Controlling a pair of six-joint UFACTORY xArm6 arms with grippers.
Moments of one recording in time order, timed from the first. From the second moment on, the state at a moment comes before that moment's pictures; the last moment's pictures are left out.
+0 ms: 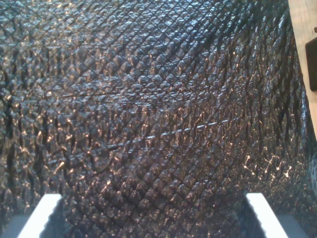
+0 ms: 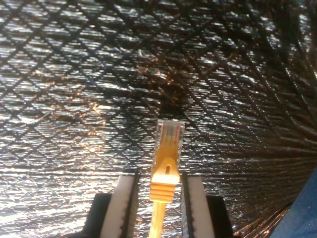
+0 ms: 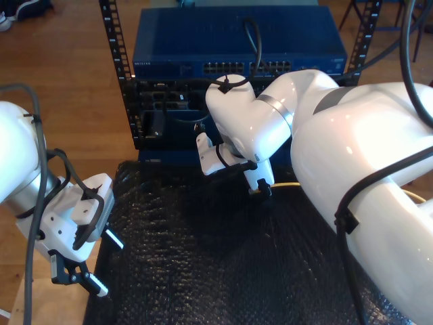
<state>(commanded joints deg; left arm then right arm) 14.0 -18.6 -39.8 -23.9 81.4 -248.3 28.1 26.4 -78.9 -22.5 57.3 -57.9</state>
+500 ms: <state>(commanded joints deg) 14.0 -18.6 -39.8 -23.9 81.4 -248.3 28.1 26.4 -78.9 -22.8 57.3 -58.0</state>
